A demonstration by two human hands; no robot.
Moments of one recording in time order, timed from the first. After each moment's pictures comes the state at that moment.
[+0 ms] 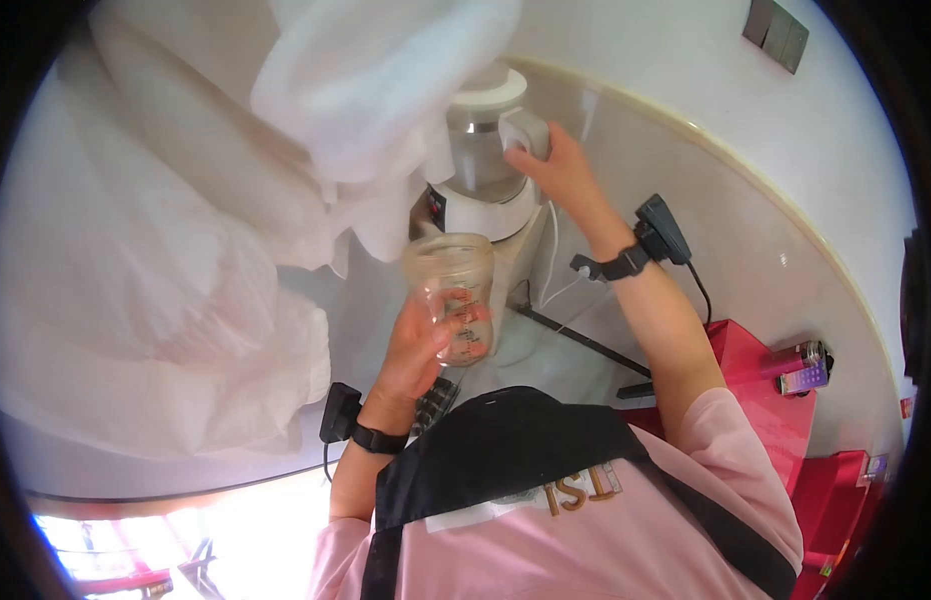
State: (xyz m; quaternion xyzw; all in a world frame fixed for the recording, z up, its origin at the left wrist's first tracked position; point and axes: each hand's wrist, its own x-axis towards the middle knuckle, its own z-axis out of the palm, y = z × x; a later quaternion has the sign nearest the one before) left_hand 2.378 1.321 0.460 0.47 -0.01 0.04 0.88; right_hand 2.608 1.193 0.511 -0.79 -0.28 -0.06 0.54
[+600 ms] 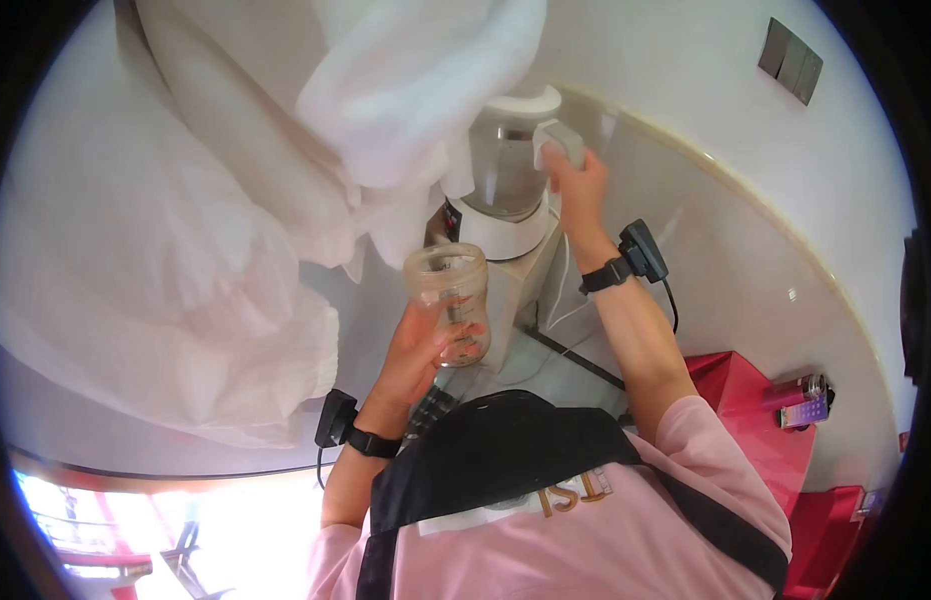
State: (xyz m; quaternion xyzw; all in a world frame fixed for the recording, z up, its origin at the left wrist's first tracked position) left_hand 2.378 1.331 0.446 0.47 -0.02 0.06 0.88; right_hand 2.620 1.212 0.489 -0.60 -0.15 -0.08 0.78
